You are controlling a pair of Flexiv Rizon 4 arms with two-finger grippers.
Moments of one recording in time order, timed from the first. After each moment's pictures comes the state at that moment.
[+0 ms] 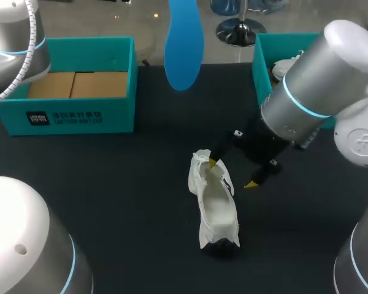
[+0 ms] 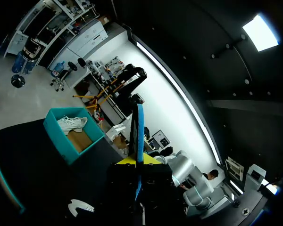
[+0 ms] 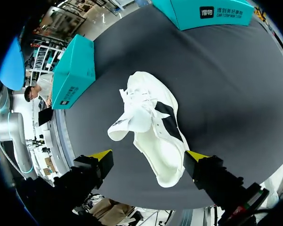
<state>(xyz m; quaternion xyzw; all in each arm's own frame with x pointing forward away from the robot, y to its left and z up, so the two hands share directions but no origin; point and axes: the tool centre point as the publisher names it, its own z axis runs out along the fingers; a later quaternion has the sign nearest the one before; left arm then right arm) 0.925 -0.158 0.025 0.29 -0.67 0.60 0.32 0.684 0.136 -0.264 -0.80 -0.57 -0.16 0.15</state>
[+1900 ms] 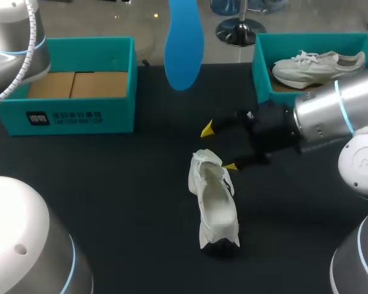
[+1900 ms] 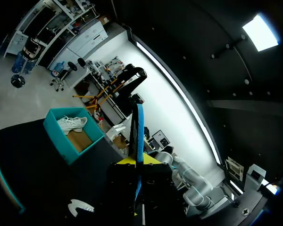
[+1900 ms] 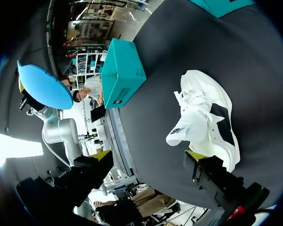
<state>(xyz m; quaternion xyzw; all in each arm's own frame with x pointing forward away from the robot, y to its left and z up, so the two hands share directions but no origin) 0.925 -0.158 0.025 0.29 -0.67 0.60 0.32 0.718 0.172 -0.217 -0.73 -0.50 -0.33 0.34</state>
